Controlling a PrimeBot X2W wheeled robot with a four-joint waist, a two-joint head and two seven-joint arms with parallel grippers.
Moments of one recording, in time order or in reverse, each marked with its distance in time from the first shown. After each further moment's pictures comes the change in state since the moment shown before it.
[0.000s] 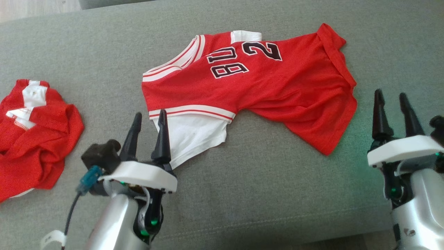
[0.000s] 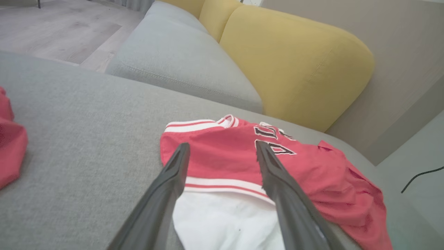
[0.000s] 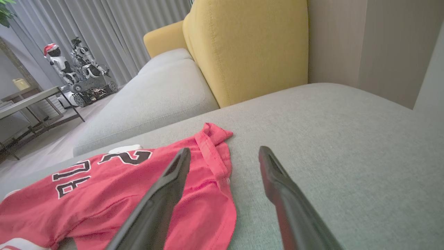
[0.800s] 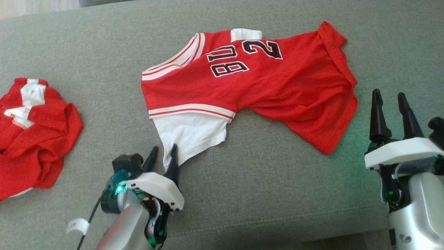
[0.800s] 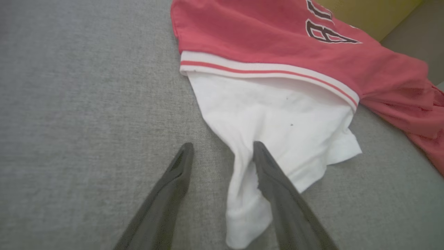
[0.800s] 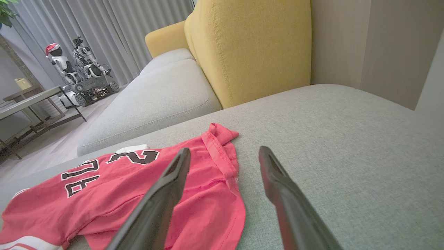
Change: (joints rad) left arm -0.099 0.000 -0.139 0.426 -0.056 -0.002 -0.001; right arm 0.042 0.053 -0.045 -0.116 -0.052 0.000 0.058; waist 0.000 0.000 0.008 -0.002
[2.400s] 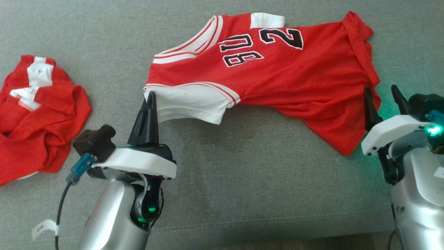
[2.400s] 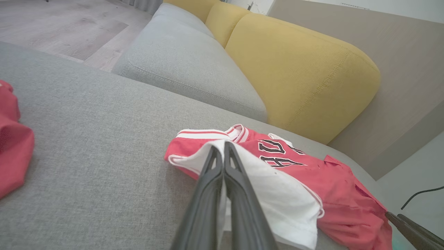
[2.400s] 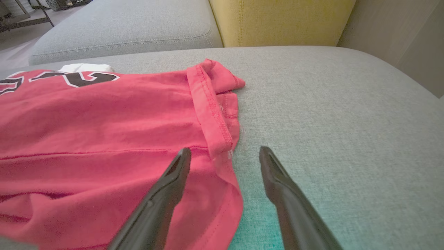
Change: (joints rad) left arm 0.049 0.001 0.143 -0.465 0.019 -0.032 0.001; right arm -0.204 -0.046 0.002 0.322 -0.247 0.000 0.040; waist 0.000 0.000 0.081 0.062
